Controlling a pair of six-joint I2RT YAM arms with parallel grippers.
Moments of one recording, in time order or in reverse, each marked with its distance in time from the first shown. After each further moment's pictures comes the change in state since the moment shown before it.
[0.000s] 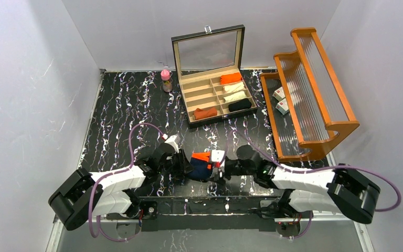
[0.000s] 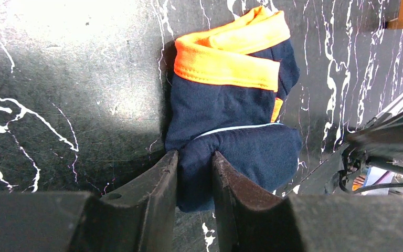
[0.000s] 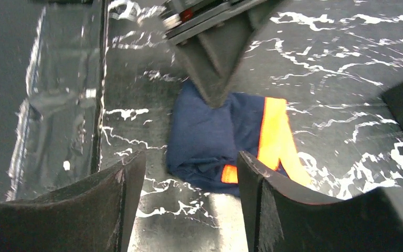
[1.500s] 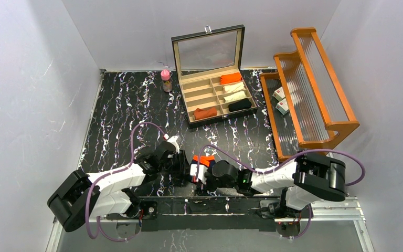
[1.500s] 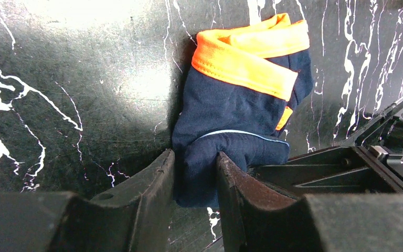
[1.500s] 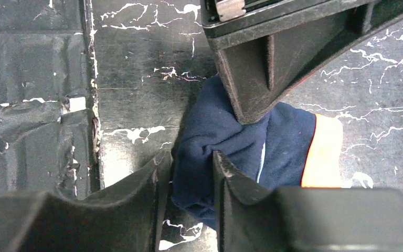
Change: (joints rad) left arm 0.000 -0.022 0.055 -0.156 0.024 0.033; right arm 0.311 0.362 0.110 0.084 0.392 0.002
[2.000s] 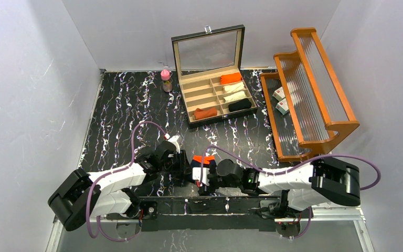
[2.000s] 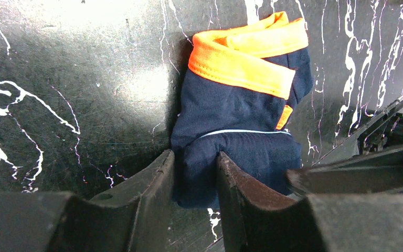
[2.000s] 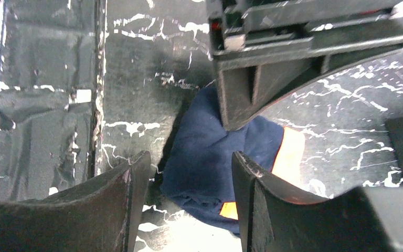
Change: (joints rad) left arm 0.000 0.014 0.011 -0.005 0.004 0.021; right arm 0.009 -0.152 -0.001 -0.092 -0.014 -0.139
